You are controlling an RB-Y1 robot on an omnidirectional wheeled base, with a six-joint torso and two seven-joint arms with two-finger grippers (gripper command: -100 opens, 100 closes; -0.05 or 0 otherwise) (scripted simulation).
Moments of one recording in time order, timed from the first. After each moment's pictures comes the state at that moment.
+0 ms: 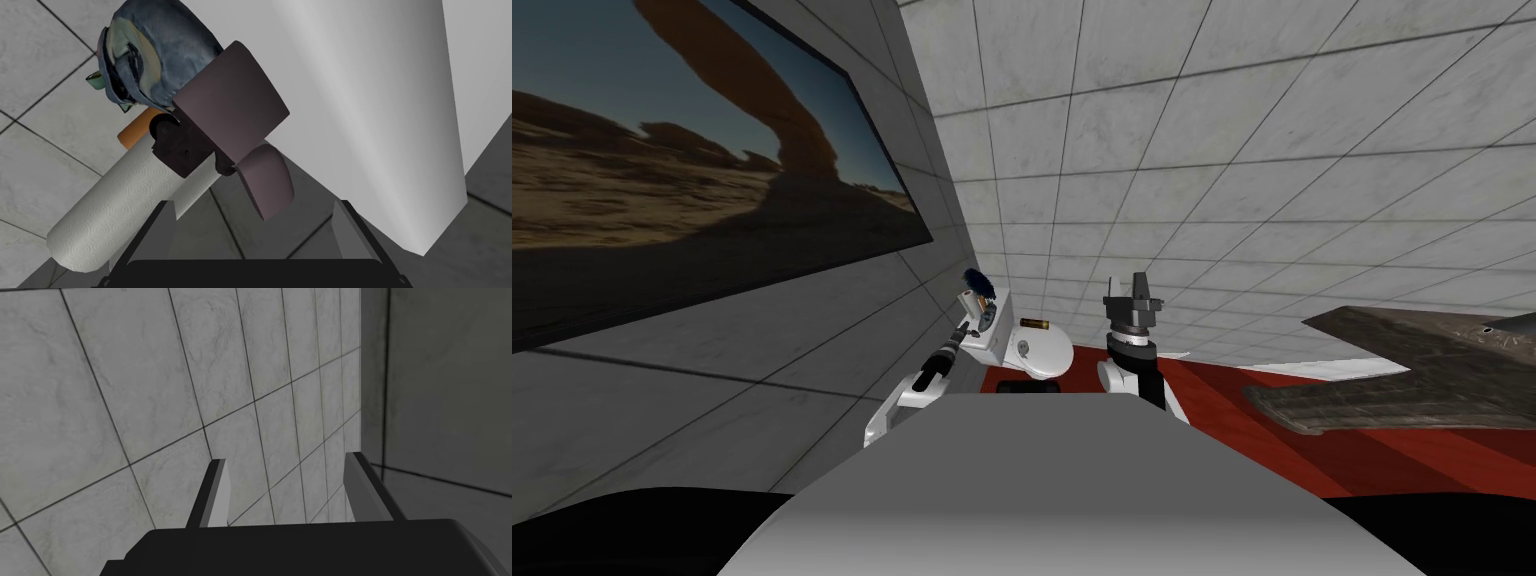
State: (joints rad) left arm 0.47 0.39 -0.02 -1.92 -0.10 0.22 -0.18; right arm 0.47 -0.03 0.01 -2.29 0.07 -0.64 -0.17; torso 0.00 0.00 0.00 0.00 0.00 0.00
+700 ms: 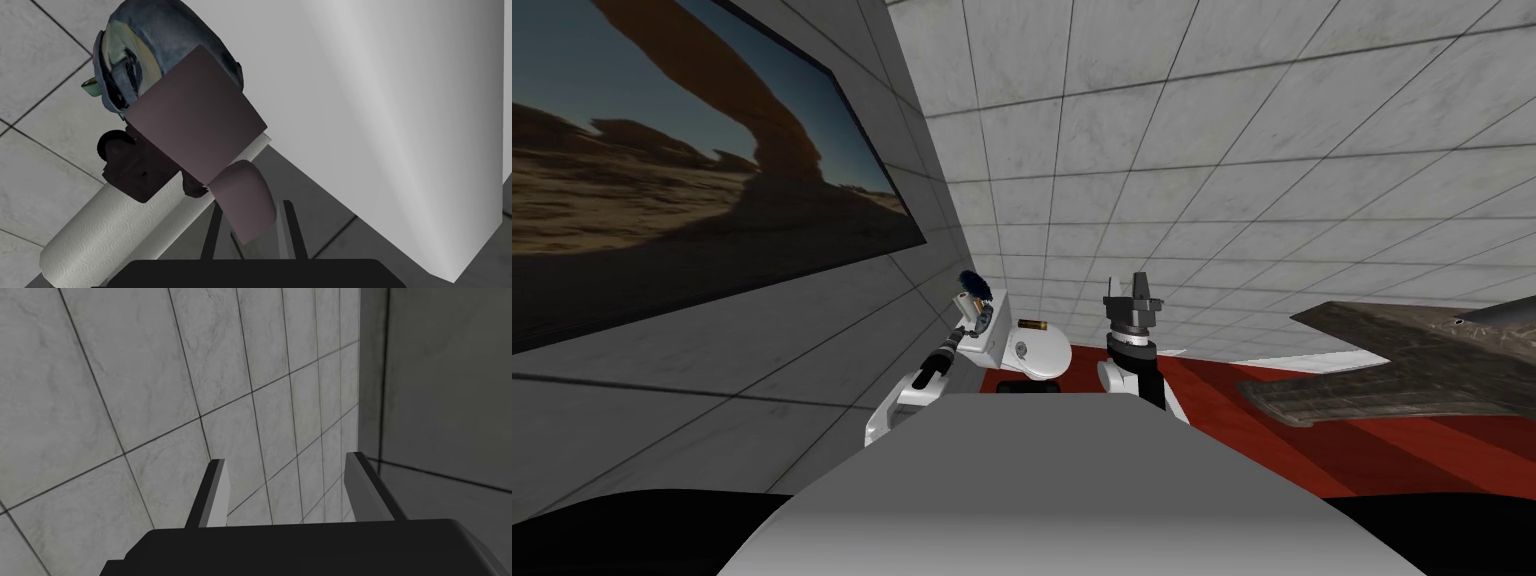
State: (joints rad) left arm 0.45 0.39 -0.01 -1.88 -0.10 0.22 -0.18; right arm 0.47 -0.03 0.01 -2.29 0.07 -0.64 -0.17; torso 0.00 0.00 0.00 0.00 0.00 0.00
